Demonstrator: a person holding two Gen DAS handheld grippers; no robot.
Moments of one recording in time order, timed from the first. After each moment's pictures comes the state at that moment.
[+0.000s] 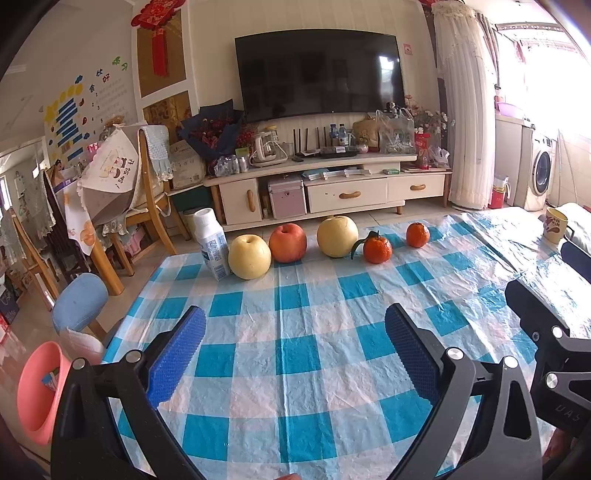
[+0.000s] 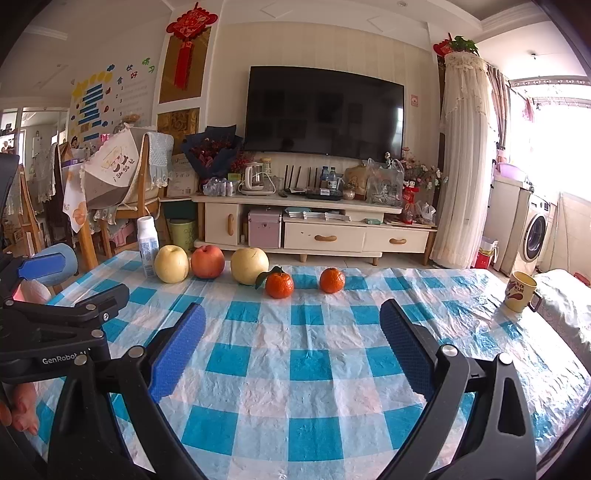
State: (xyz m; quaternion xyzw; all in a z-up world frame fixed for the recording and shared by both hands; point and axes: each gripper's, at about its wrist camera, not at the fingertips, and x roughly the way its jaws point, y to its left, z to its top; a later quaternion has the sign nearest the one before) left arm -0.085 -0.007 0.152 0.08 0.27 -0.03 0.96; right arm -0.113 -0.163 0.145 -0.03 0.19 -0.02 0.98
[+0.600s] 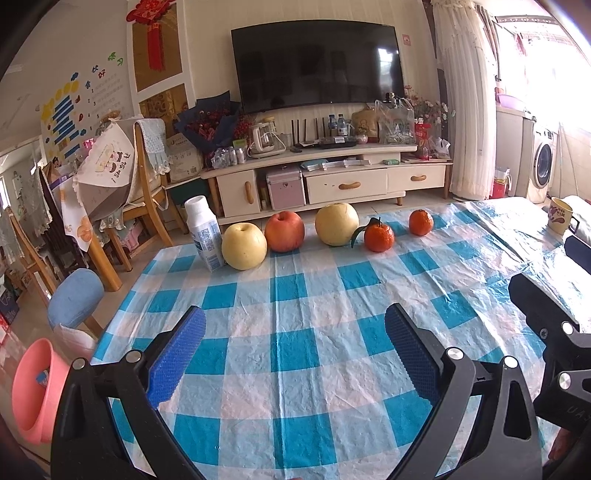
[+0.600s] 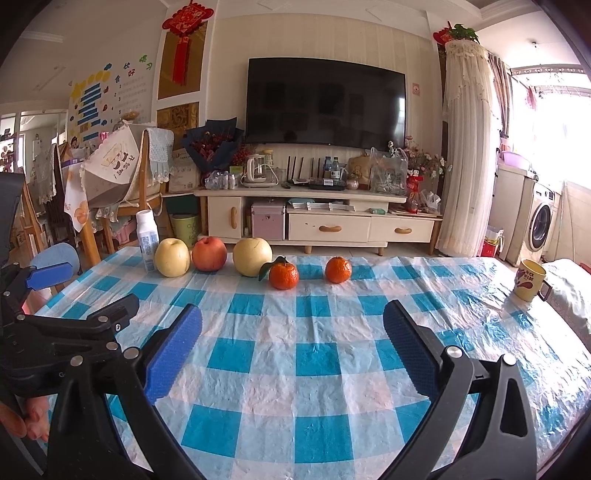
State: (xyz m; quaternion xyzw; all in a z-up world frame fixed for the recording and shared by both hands) left arm -0.069 -0.012 0.129 0.08 0.28 -0.03 0.96; right arm -0.100 -0.165 0.135 -0.02 0.20 -0.01 0.98
